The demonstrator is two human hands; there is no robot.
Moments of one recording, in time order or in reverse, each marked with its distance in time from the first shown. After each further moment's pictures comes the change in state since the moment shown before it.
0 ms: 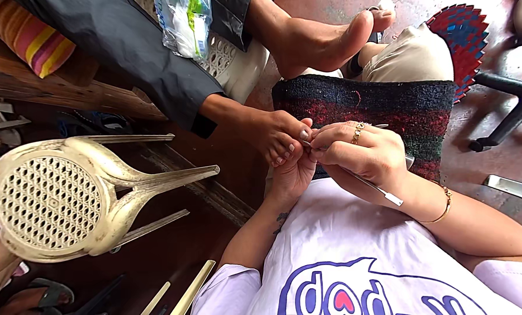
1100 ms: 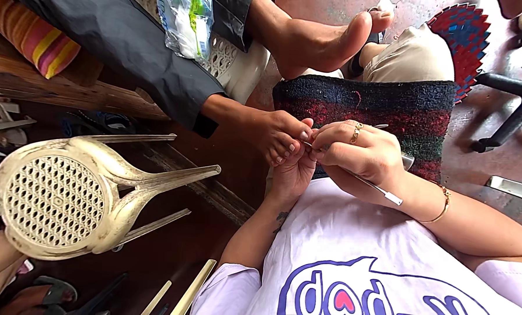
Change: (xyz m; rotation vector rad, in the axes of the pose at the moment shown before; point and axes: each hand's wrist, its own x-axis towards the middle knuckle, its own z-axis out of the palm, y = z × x) left_hand -0.001 0.000 0.001 0.047 0.022 0.017; right_hand -0.003 0.002 0.001 0.041 0.001 0.007
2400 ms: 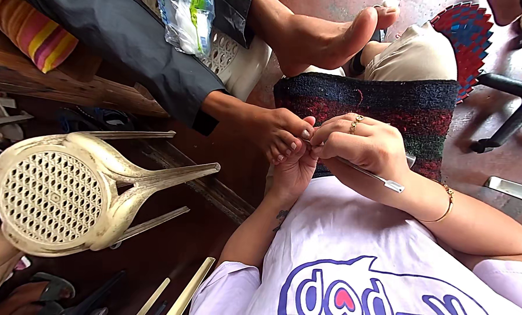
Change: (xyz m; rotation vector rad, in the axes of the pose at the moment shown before) left_hand 0.000 0.000 -0.001 0.018 0.023 -0.001; right_hand 0.008 -0.005 -0.001 0.013 -0.012 0.089
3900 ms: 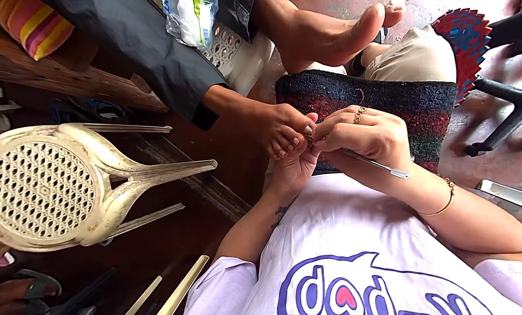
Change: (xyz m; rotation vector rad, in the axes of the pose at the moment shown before) left_hand -0.003 0.001 0.000 0.057 -0.004 0.008; right_hand 0.007 0.005 -0.002 0.024 -0.005 -0.005
